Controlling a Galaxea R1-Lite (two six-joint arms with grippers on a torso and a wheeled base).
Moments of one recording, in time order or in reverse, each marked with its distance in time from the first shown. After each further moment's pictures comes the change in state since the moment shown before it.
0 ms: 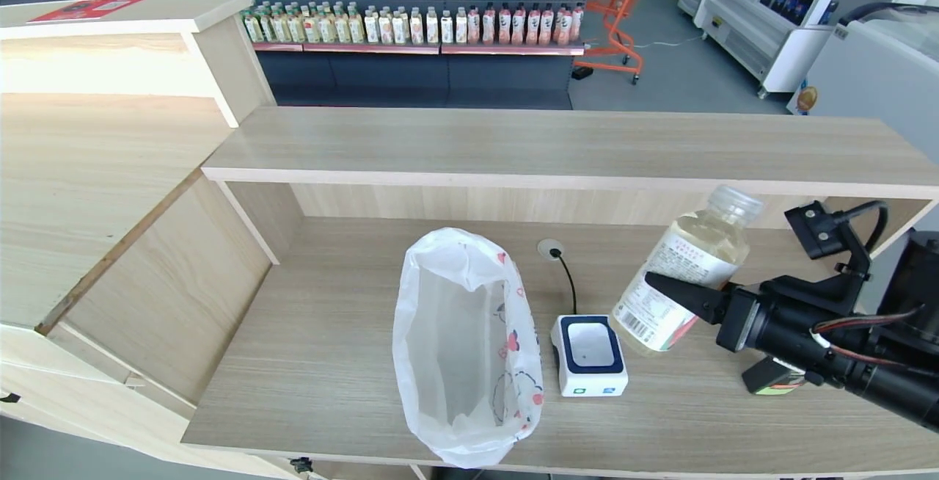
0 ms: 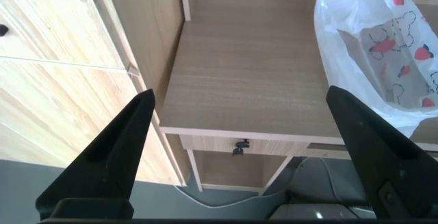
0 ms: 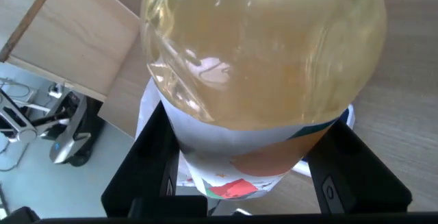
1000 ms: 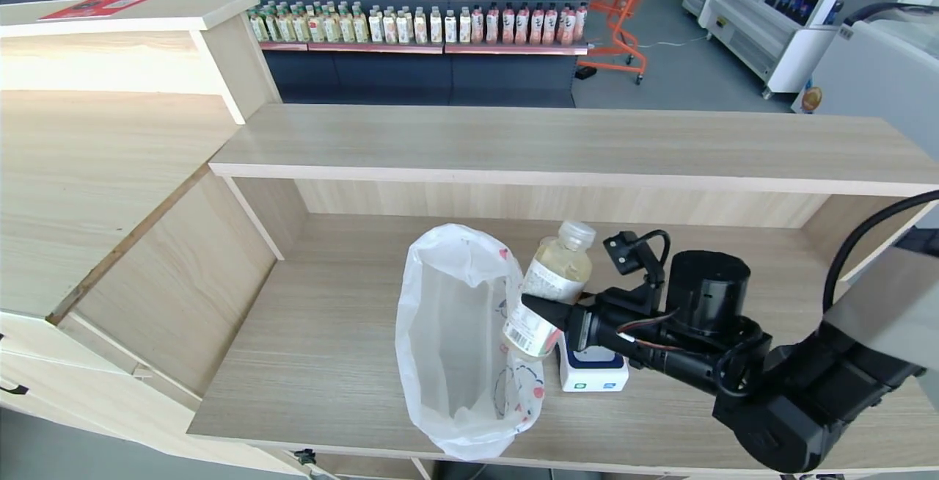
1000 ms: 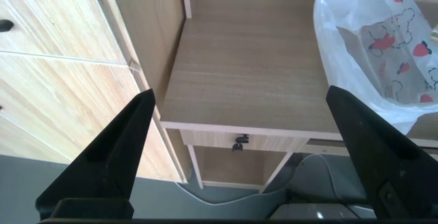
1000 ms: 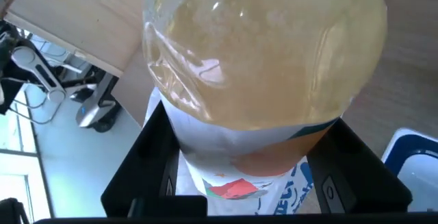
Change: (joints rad) left arm 0.001 0.000 0.000 0.000 0.000 0.000; right arm 0.211 0.533 -0.269 -0.250 0.000 0.004
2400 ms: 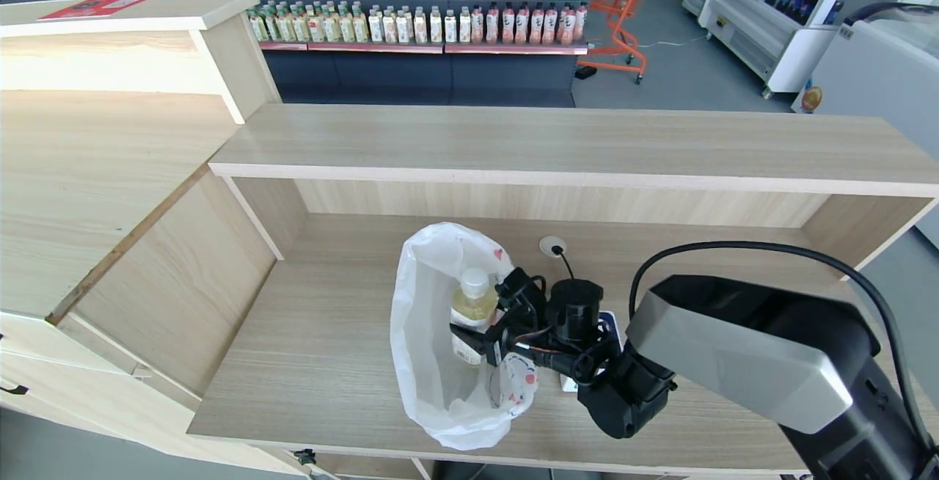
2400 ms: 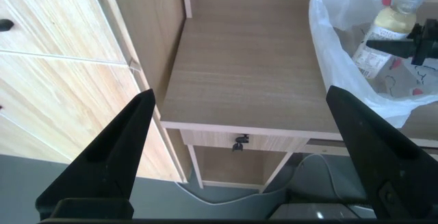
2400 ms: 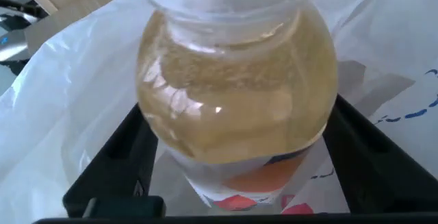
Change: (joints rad) left arm 0.000 0.000 0.000 0.000 0.000 0.000; right arm 0.069 0.487 -0.482 -0.018 0.041 -0.409
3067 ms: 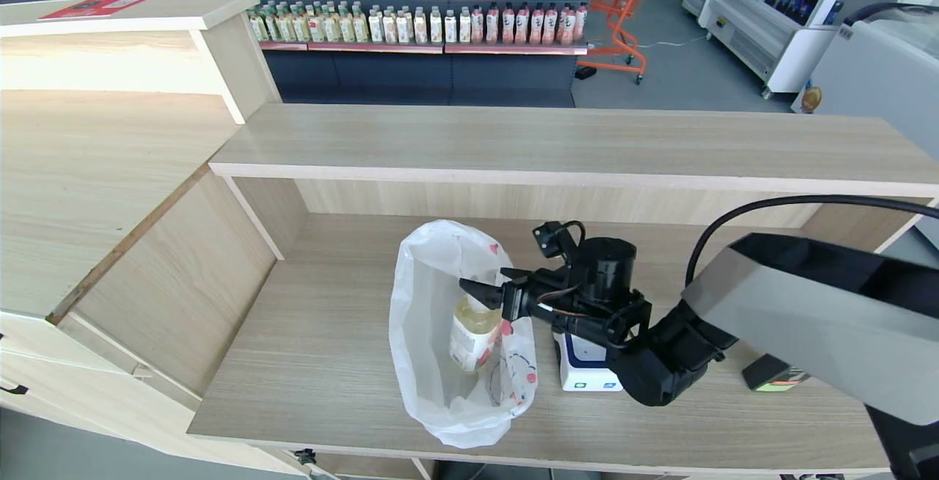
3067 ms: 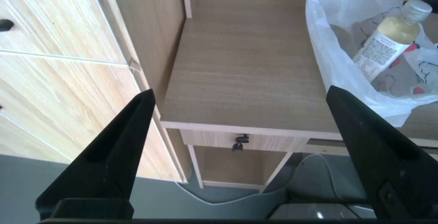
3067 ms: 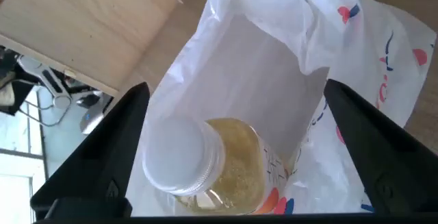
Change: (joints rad) left arm 0.000 0.000 0.000 0.000 0.000 0.000; right arm -0.042 -0.216 0.056 0.131 -0.015 0.419
